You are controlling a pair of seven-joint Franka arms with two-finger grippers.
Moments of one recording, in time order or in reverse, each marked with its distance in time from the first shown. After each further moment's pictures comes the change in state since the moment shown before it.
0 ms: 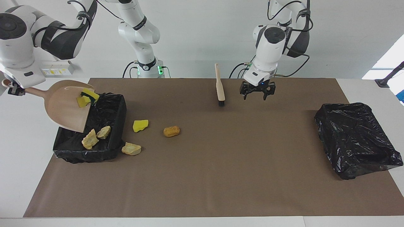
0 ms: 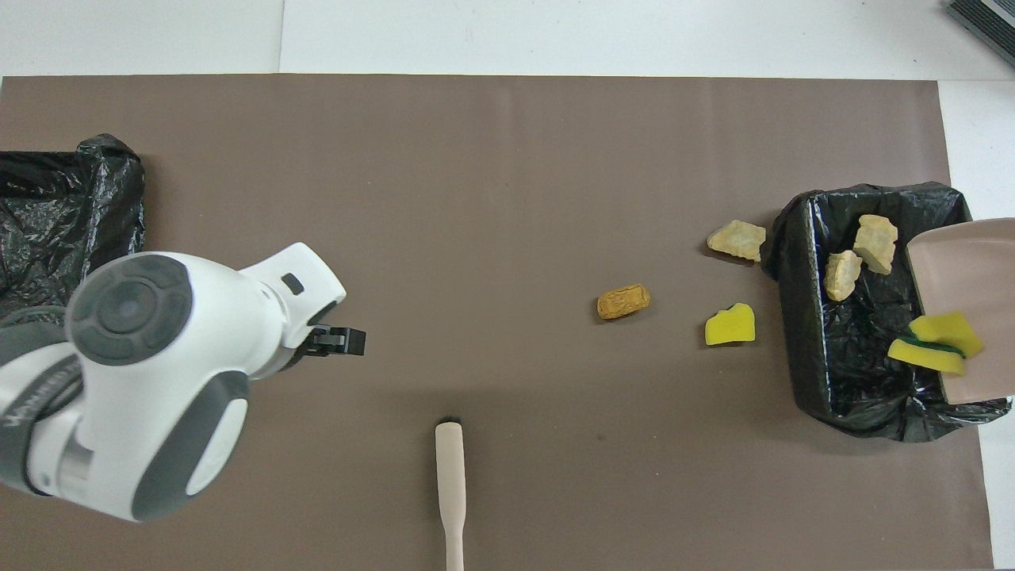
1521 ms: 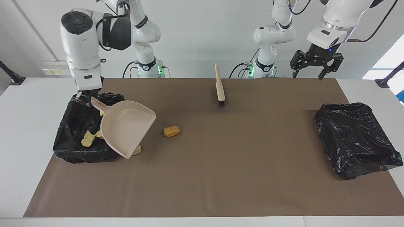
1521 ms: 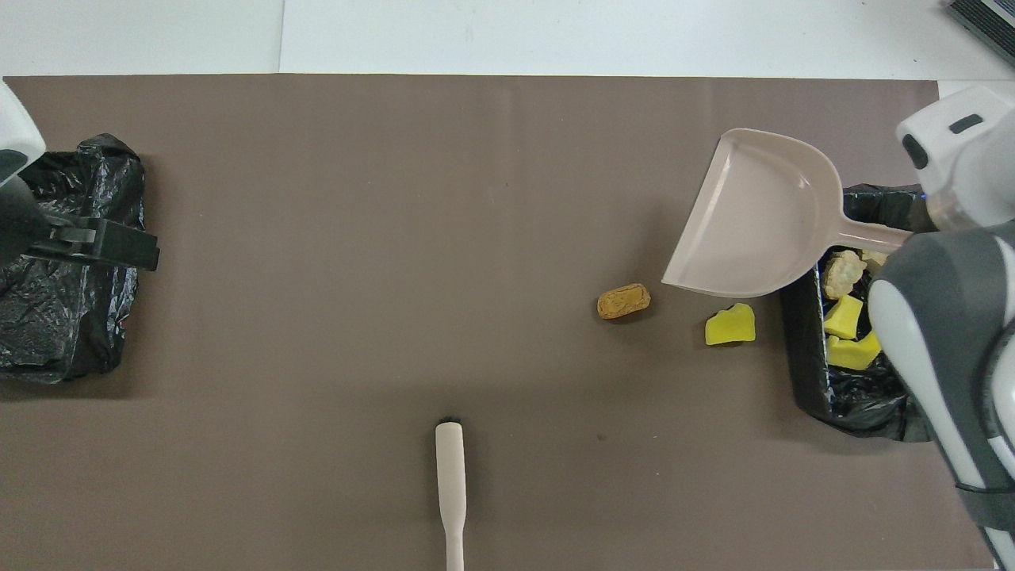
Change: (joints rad) left arm 0.159 0.145 0.068 0.611 0.039 -0.438 0.256; right arm 0.241 -0.070 0.129 -0.143 0.350 0.037 0.852
